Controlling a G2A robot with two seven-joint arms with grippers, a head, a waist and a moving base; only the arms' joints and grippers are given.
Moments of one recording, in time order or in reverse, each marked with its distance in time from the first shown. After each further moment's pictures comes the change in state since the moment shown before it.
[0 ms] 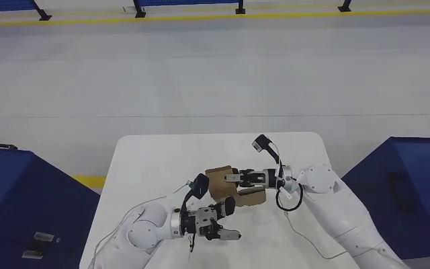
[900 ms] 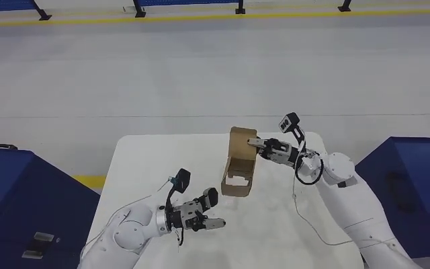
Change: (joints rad) left arm 0.071 0.034 -0.146 0.000 0.072 -0.004 0.115; right arm 0.023 0.003 0.153 0.096 0.325 0.249 -0.082
